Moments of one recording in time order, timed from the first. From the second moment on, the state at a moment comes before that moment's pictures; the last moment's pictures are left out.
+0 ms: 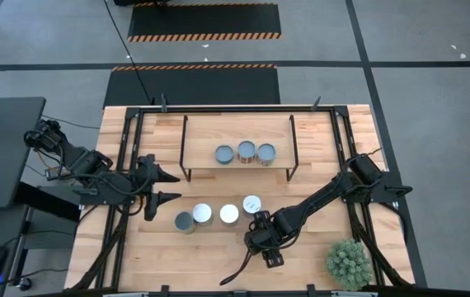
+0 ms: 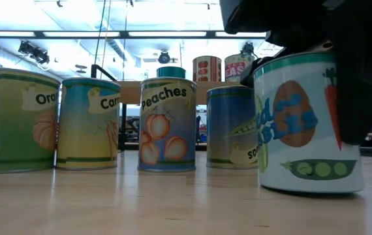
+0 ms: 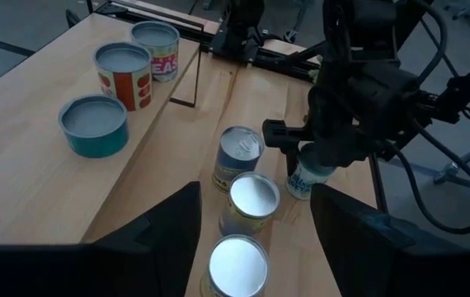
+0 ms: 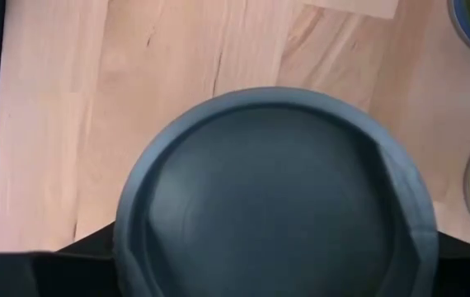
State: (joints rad) left arm -0.60 0.93 1.07 -0.69 -0.61 -0.60; right arm 0.50 2.01 1.42 -0.70 -0.04 0.33
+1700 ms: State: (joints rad) left arm -0.51 0.93 1.07 -0.65 -0.61 -0.59; right arm 0.23 1.41 1.45 -1.25 0.12 0.32
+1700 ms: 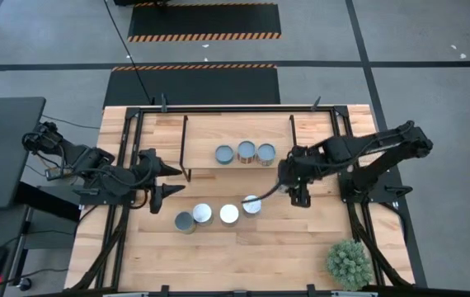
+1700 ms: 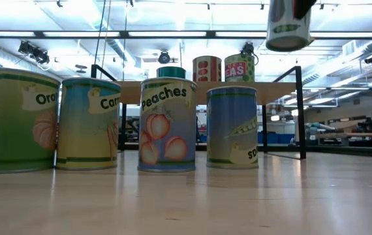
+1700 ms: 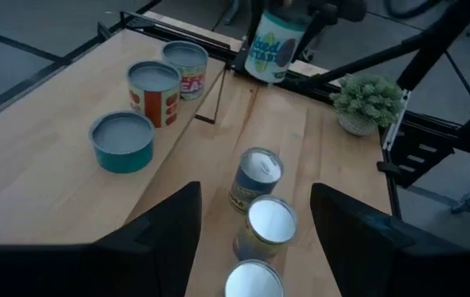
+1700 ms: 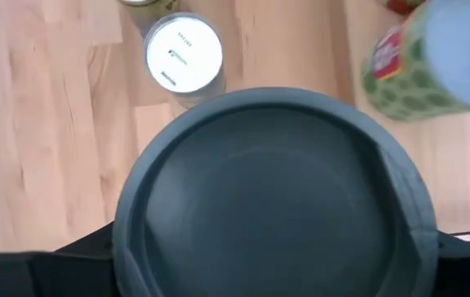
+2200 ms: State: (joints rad) left arm -0.44 0.93 1.07 -0.64 -0.60 -0.58; right arm -0.03 1.42 1.54 -1.38 0.14 0.03
